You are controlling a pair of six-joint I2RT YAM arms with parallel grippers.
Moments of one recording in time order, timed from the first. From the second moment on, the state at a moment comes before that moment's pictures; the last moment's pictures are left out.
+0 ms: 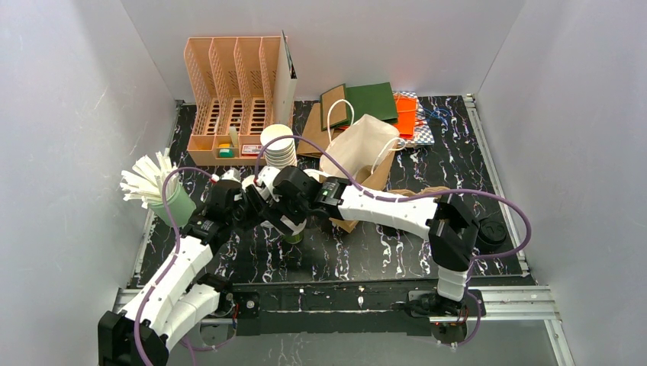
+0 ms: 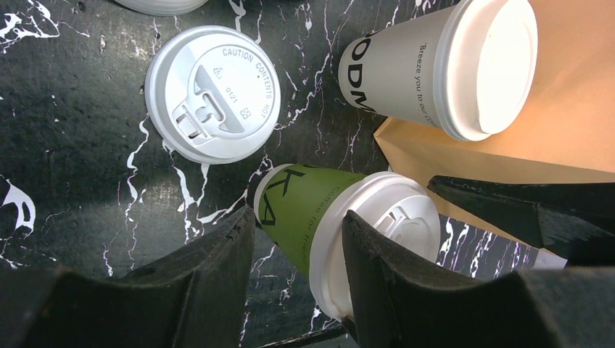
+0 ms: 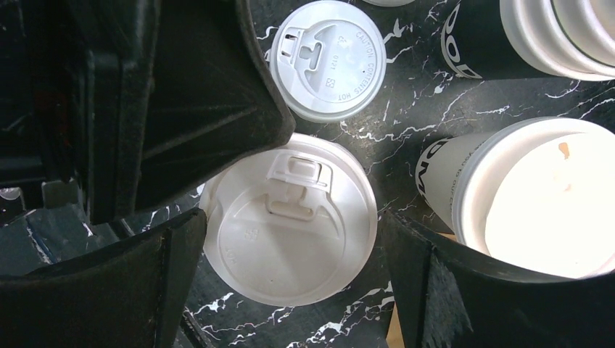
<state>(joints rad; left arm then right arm) -0.35 0.84 0.58 -0.51 0.06 -0.79 1.17 1.83 1.52 -0.52 0.04 0.05</state>
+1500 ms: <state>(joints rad) -0.35 0.72 0.98 -0.79 -0.22 -0.58 1.17 1.67 1.58 -0.65 0.04 0.09</state>
